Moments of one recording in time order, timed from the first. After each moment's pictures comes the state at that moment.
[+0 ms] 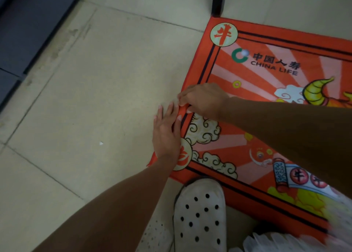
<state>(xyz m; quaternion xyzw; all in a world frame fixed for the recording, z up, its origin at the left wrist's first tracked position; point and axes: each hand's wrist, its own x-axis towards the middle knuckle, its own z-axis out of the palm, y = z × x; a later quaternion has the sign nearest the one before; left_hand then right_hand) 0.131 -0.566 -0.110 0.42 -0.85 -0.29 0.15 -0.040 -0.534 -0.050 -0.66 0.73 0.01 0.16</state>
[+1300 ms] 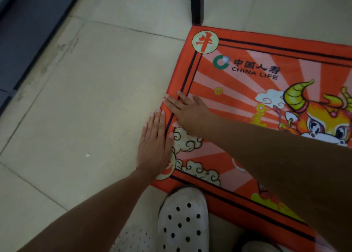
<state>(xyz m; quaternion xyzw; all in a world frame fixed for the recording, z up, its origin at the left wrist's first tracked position) 0.141 -0.567 -0.114 0.29 -0.95 -0.11 0.00 -0.031 -0.513 -0.071 -0.59 0.77 0.06 0.25</state>
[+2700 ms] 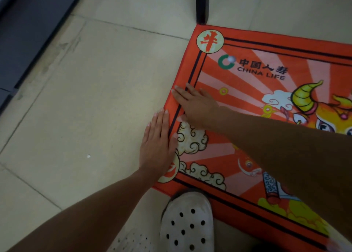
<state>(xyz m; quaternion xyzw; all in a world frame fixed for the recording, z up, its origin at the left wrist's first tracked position) 0.138 -0.568 -0.112 0.29 -0.95 -0.12 0.00 -0.049 -0.518 -0.068 -0.56 0.79 0.00 0.24</state>
